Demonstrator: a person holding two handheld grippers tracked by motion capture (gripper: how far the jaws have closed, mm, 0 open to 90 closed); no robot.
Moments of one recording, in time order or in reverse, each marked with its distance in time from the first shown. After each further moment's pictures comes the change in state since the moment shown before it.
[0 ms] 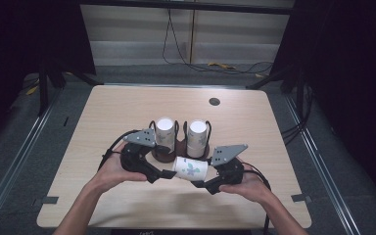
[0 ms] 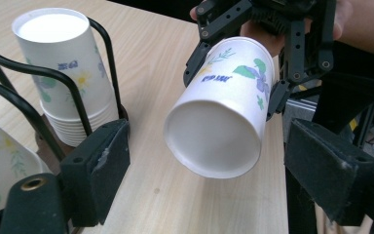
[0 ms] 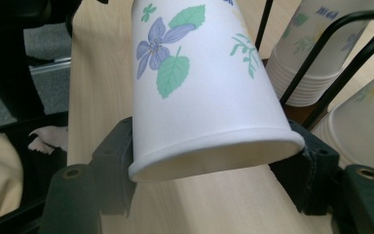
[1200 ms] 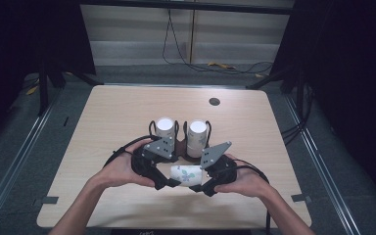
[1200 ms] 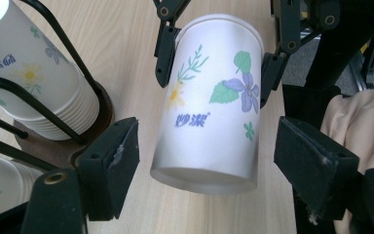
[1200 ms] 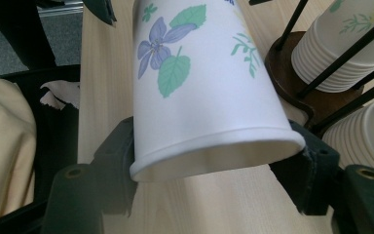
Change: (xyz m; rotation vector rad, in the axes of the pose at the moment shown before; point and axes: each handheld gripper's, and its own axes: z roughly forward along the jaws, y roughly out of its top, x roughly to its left) left arm -0.016 0.020 0.022 0.246 -0.025 0.172; right arm 0.003 0.019 0.011 0.182 0.062 -0.096
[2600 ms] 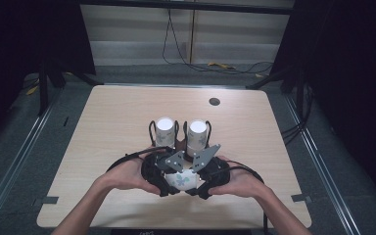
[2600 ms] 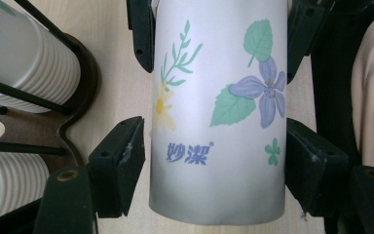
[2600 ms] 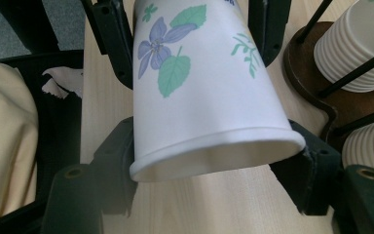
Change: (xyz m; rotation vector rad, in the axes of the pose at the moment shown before) left arm -0.009 0.003 0.034 0.249 0.030 0.106; right arm 0.004 0.008 0.016 0.069 0.025 -0.029
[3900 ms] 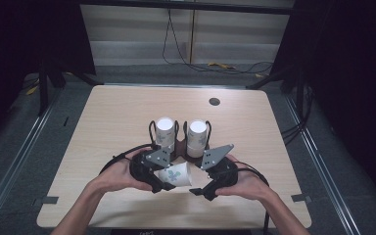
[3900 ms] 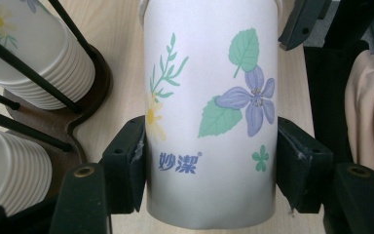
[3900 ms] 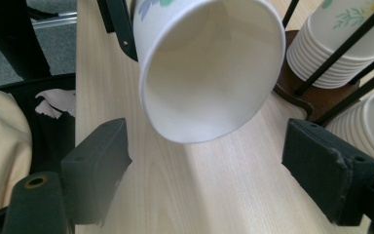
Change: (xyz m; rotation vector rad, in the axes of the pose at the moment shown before) left arm 0.007 -0.034 -0.011 -0.174 -0.011 -0.067; right arm 0.000 -0.015 -0.013 -0.101 -0.050 0.067
